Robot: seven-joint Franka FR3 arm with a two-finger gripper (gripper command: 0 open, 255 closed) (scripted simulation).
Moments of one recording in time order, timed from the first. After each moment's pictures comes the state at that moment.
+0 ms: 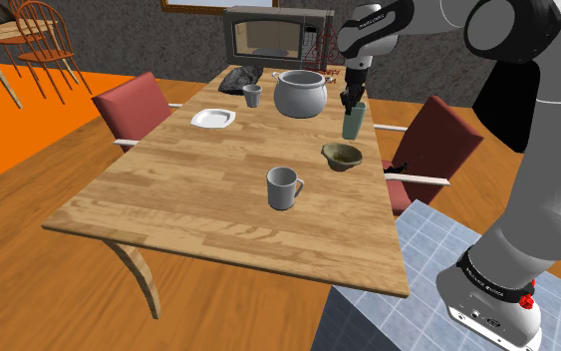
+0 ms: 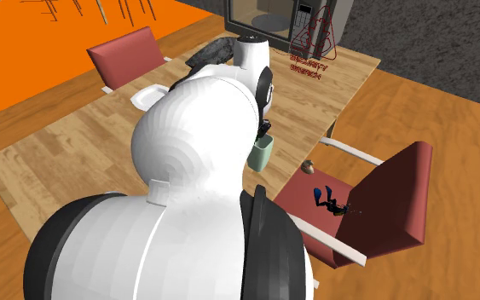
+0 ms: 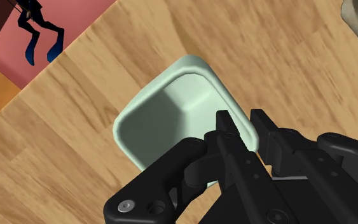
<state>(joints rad) -0.15 0.38 -0.26 -1.66 0.08 1.99 -0.45</state>
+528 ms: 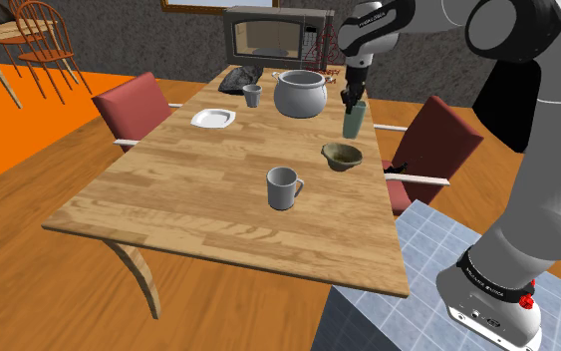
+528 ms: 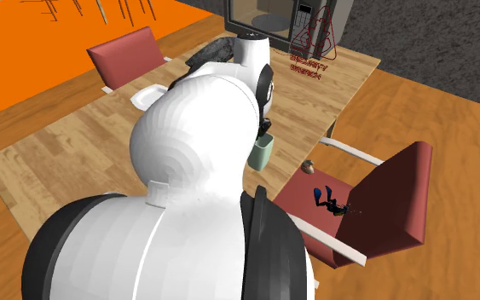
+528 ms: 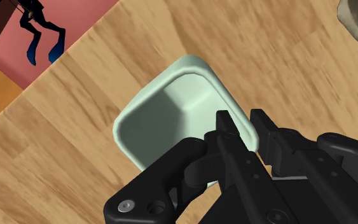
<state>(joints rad) -0.15 0.38 -0.26 -1.65 0.08 1.97 -0.45</state>
